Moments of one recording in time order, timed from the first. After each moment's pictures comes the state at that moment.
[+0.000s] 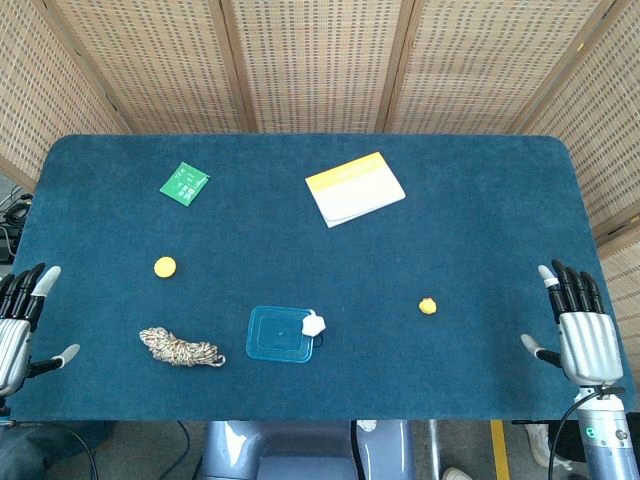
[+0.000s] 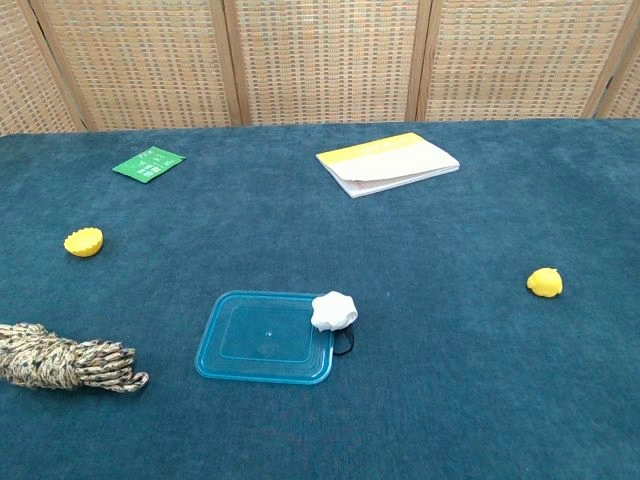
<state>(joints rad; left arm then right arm) -0.08 -1.09 -0.04 -1.72 1.55 1.55 0.09 0.12 -1.20 0.12 -1.61 -1.48 1.52 -0.14</state>
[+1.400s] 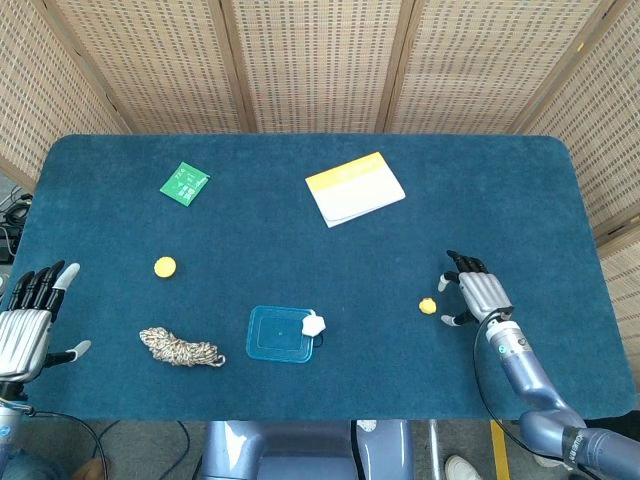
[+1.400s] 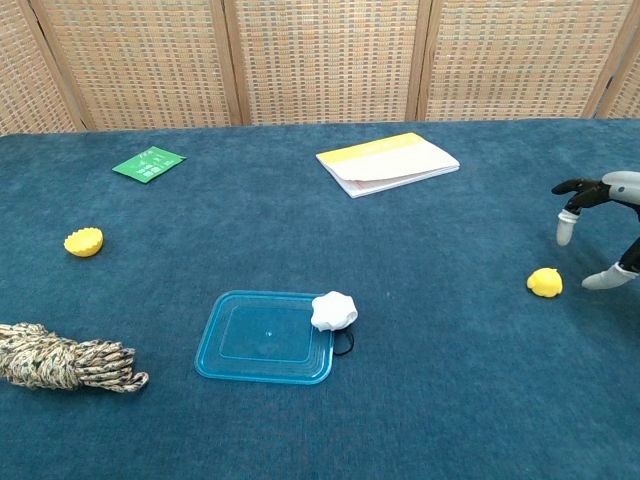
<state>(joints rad) -0.13 -1.11 -0.06 -1.73 1.46 1.43 0.17 0.52 -1.40 0.18 -1.38 -1.14 0.85 -0.07</state>
